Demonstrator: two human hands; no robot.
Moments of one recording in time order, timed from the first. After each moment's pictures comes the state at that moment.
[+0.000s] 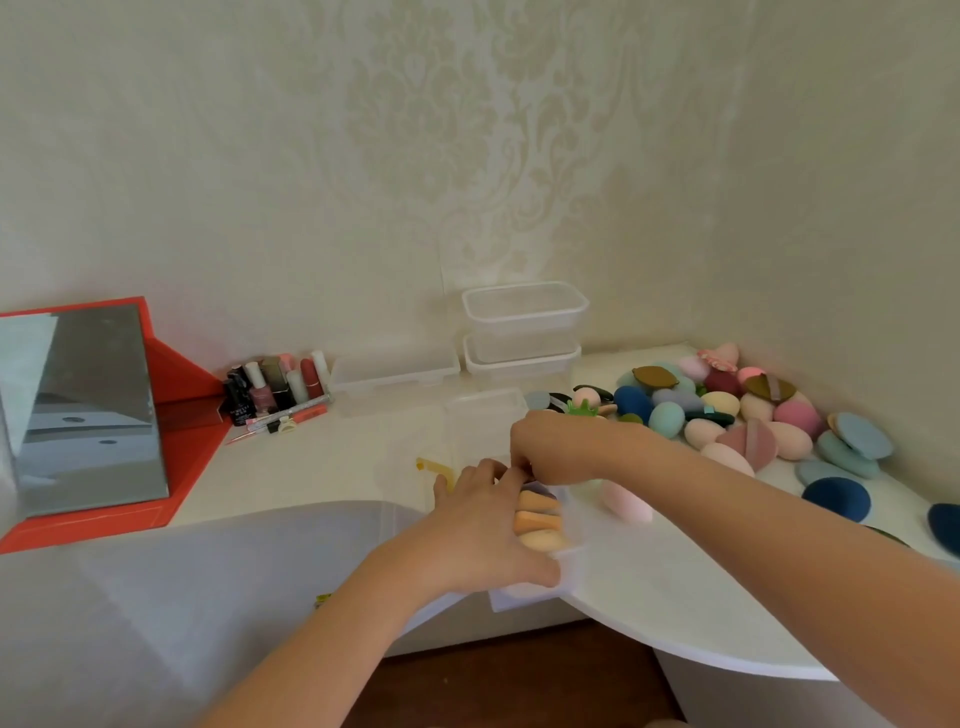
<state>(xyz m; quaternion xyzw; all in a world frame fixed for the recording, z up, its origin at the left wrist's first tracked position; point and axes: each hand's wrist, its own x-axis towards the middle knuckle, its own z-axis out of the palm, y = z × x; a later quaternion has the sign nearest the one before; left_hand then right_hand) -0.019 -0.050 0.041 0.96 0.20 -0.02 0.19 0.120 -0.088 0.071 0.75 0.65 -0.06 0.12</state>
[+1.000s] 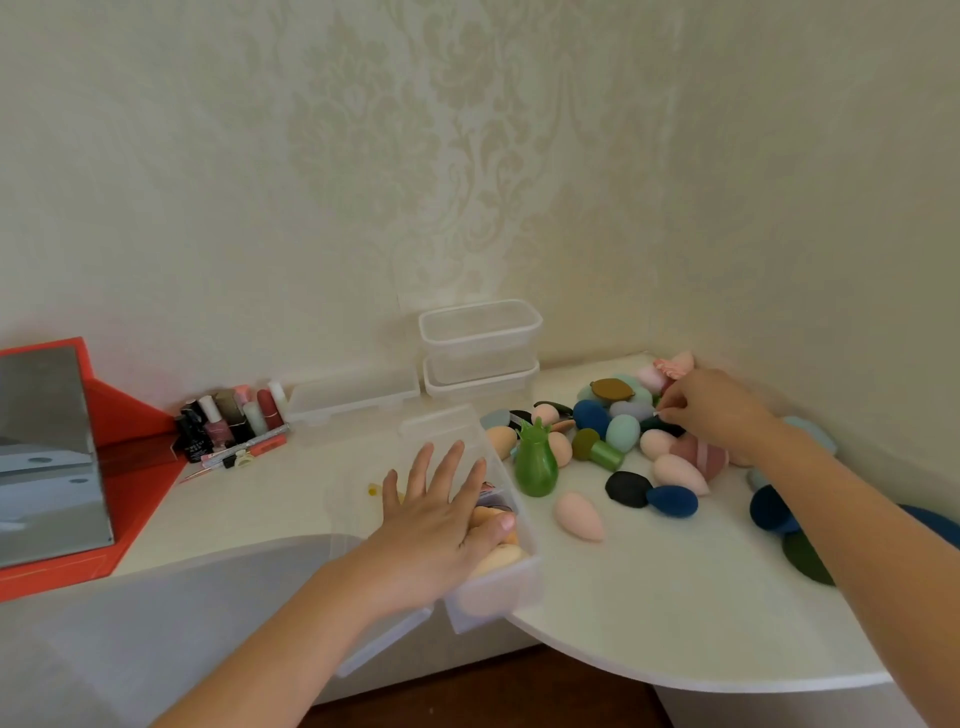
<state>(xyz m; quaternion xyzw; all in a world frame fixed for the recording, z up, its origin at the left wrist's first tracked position) 0.000 -0.040 0.037 0.97 0.22 -0.07 0.05 0.288 -0.199 0.053 0.93 0.34 0.01 -0.14</state>
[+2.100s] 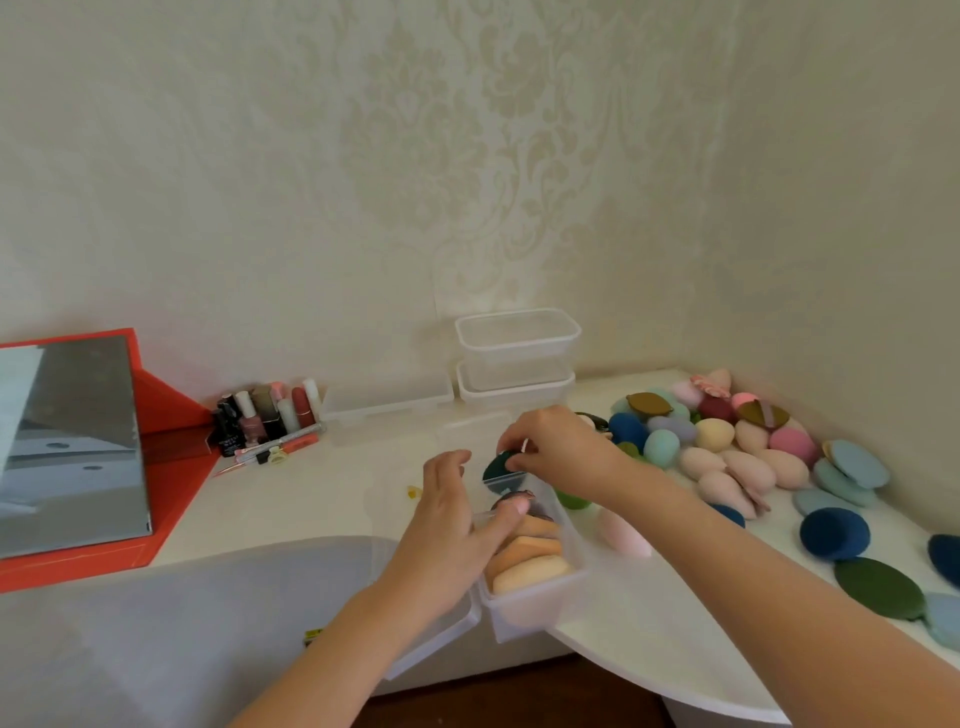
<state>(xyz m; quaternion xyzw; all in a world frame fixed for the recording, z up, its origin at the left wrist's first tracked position) -0.013 -0.030 0.027 0.89 0.25 0.22 0.31 0.140 -0.088 0.071 0.78 0.60 -0.02 -0.20</state>
